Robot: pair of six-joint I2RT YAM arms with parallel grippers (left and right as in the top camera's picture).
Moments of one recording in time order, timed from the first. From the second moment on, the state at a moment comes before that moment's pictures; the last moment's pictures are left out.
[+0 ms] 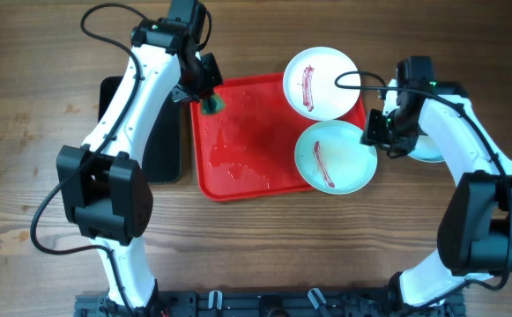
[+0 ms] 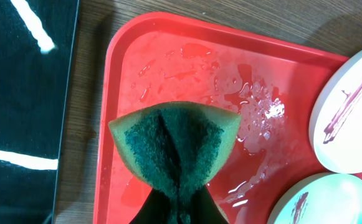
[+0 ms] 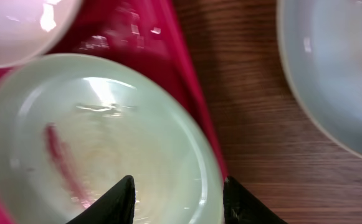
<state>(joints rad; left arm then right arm) -0.26 2.04 1.85 -1.14 0.11 -0.58 -0.02 1.79 1.24 -0.93 -0.15 0.20</state>
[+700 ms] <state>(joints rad) -0.26 2.04 1.85 -1.14 0.11 -0.57 -0.02 1.85 1.23 -0.89 -0.08 0.12</state>
